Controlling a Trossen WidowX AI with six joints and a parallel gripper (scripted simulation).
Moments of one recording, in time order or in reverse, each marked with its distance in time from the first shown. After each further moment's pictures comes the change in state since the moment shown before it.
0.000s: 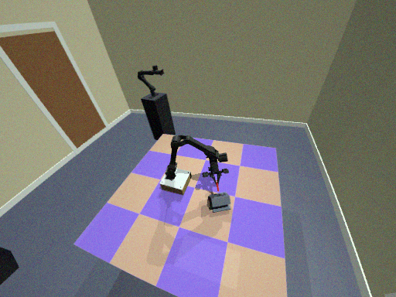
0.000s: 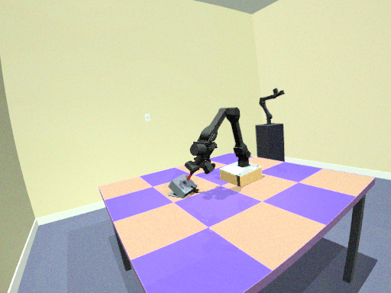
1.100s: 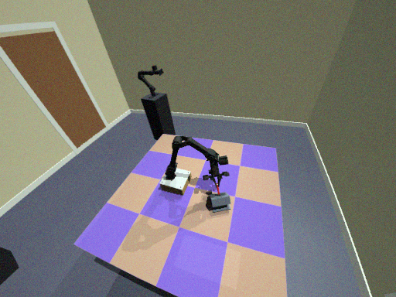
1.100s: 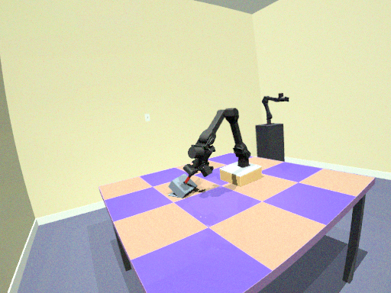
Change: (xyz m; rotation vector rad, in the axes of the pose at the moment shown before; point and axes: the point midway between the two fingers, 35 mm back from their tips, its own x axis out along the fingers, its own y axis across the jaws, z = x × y) arm 0.021 0.000 0.000 -0.017 0.010 0.003
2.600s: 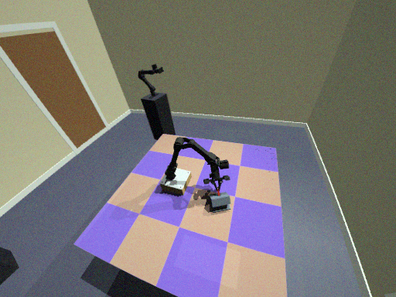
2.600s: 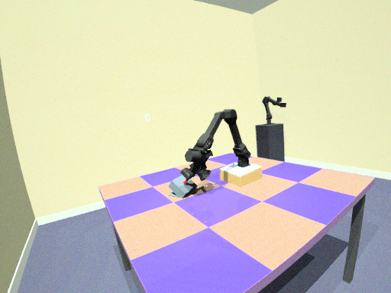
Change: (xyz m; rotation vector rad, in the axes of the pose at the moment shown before) arm 0.029 0.000 -0.001 0.005 0.007 0.003
